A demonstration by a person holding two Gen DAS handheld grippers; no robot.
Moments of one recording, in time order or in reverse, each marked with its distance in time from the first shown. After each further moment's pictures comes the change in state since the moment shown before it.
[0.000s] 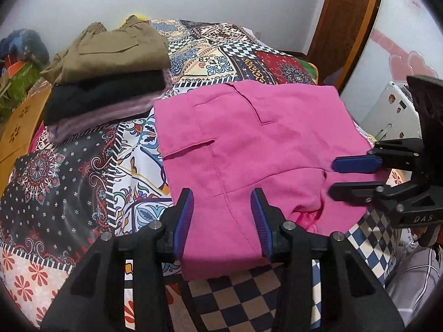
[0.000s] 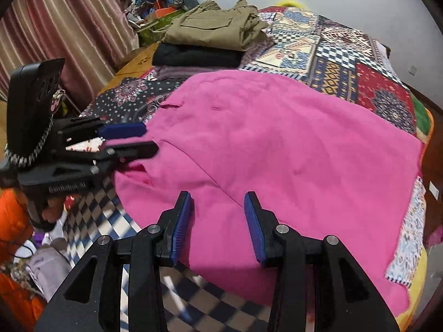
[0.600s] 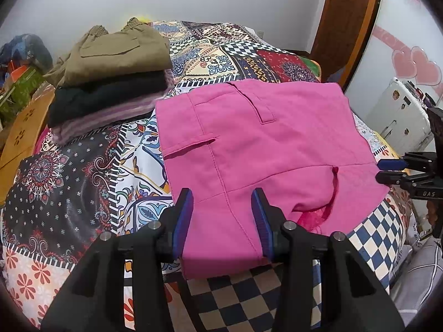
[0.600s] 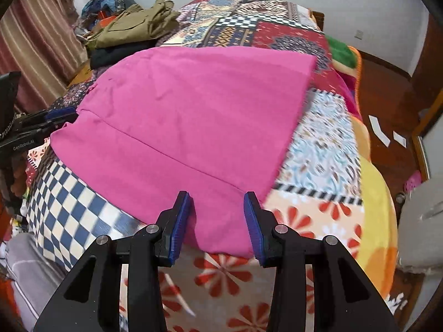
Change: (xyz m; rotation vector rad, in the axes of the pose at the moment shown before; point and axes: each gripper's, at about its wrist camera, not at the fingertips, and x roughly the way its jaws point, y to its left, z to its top) left arm 0.000 -0.006 -0.001 0.022 0.000 0.039; right arm -0.047 -0.075 -0.067 0.196 0.023 -0.200
